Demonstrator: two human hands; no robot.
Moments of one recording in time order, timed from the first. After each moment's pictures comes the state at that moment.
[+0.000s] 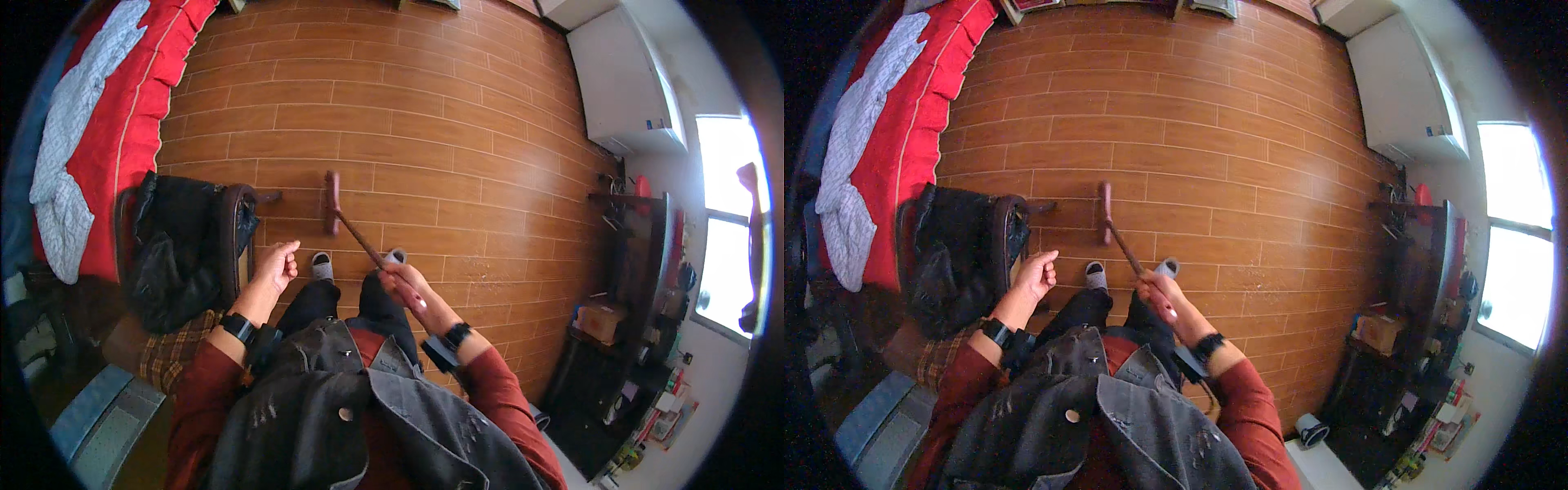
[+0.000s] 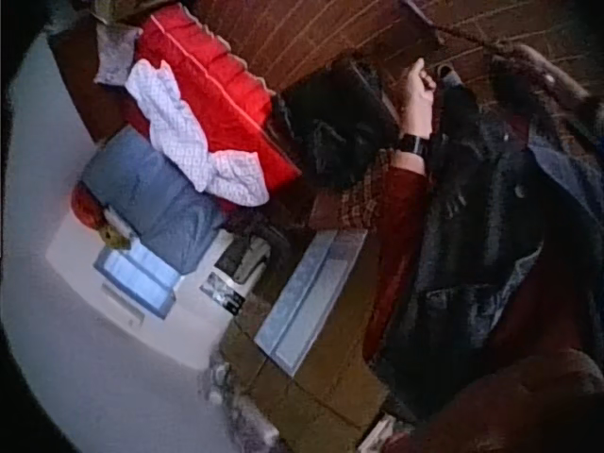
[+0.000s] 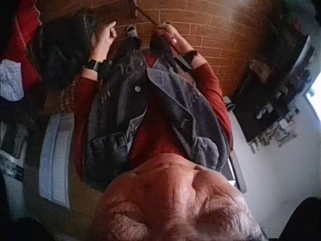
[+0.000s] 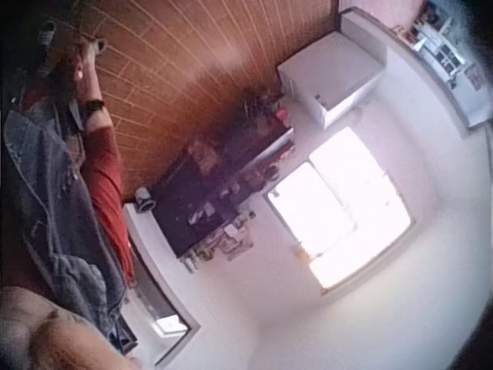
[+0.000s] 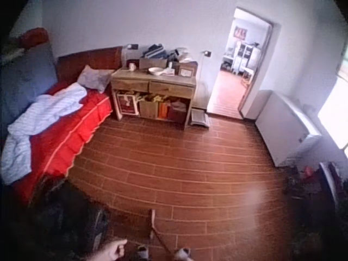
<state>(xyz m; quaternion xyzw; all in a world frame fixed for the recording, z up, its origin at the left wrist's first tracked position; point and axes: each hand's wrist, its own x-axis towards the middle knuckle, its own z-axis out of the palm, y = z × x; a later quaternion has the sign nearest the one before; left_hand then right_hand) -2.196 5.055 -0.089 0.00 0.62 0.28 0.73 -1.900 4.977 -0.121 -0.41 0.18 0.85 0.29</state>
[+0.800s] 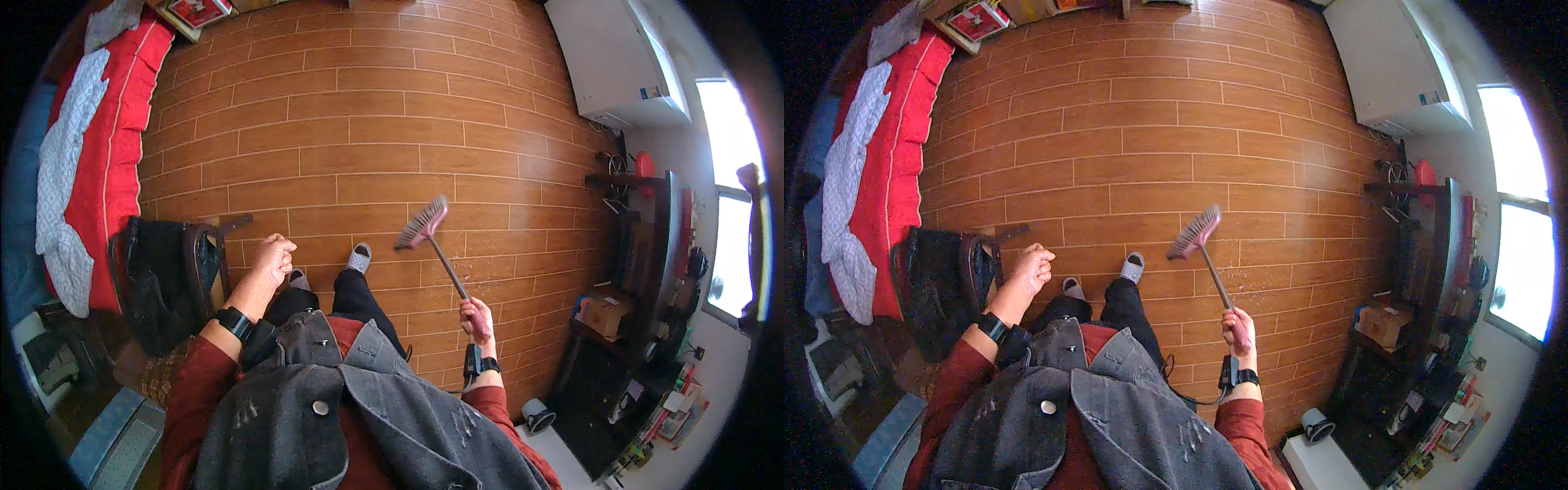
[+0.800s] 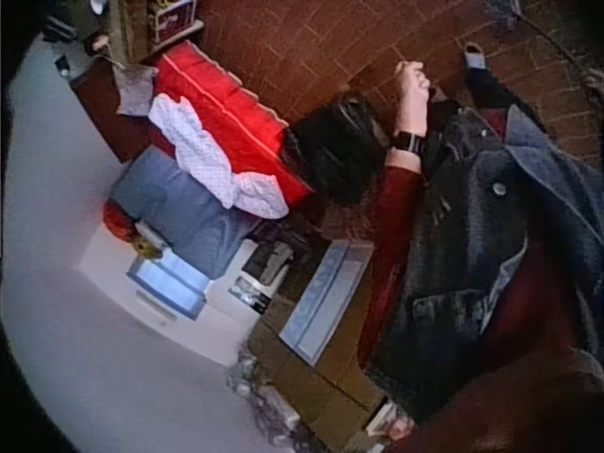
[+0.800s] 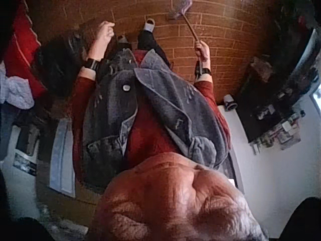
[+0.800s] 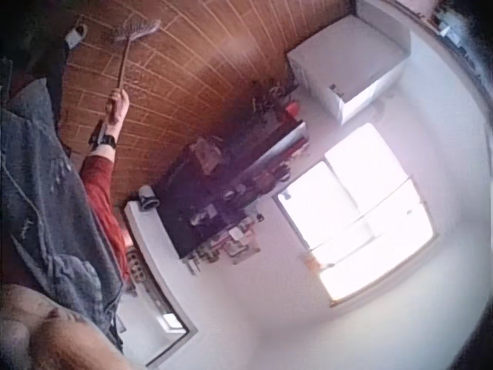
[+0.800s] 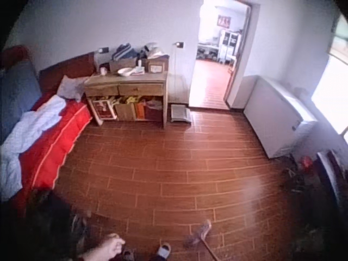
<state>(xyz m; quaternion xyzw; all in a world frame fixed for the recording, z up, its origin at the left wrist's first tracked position) -1.974 5.138 -0.068 0.08 0.65 0.25 0.71 -1.540 4.843 -0.151 -0.20 0.50 0.65 0.54</state>
